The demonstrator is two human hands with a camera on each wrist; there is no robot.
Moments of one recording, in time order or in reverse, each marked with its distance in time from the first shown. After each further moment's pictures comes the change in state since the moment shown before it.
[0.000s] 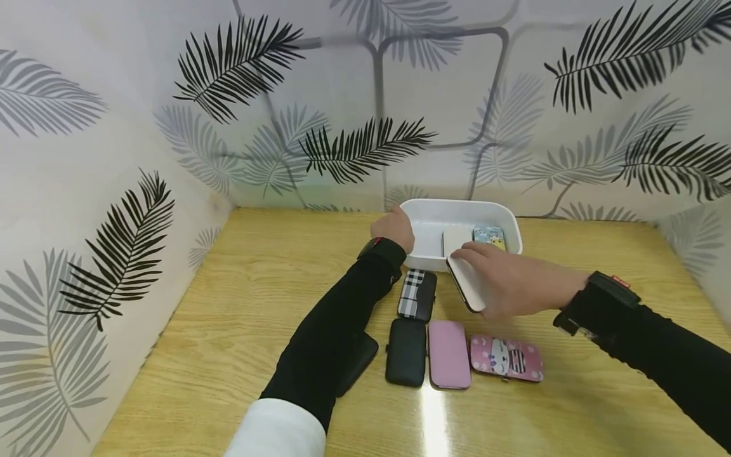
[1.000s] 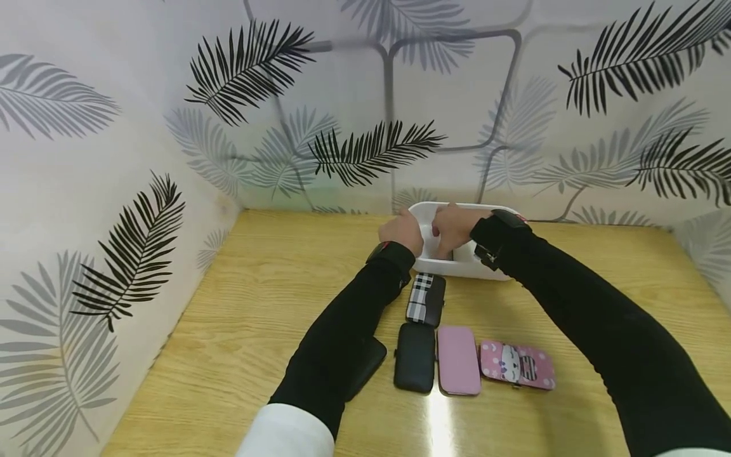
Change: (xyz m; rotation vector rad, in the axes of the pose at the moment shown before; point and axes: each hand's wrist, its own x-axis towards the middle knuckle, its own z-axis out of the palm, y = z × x) left_hand 0.001 -0.001 0.003 -0.032 0.035 -0.035; right_hand 0.164 0.044 0.001 -0.160 -0.281 0.121
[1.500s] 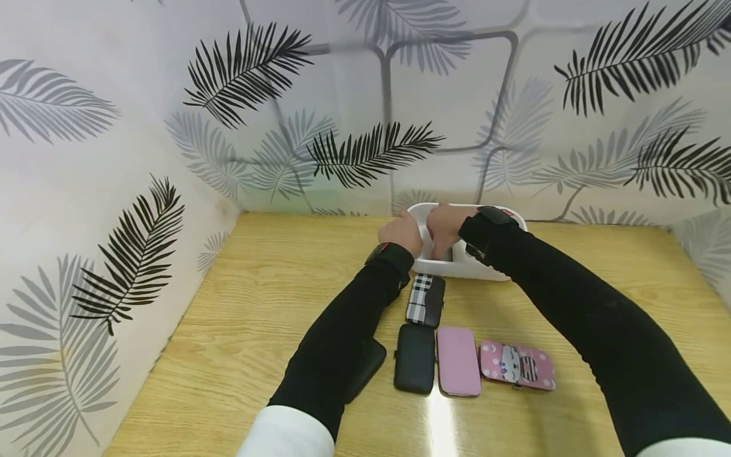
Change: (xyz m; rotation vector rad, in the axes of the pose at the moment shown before) left_hand 0.000 0.000 0.000 0.000 0.007 0.011; right_hand 0.014 -0.001 -0.001 -0.081 0.009 -0.071
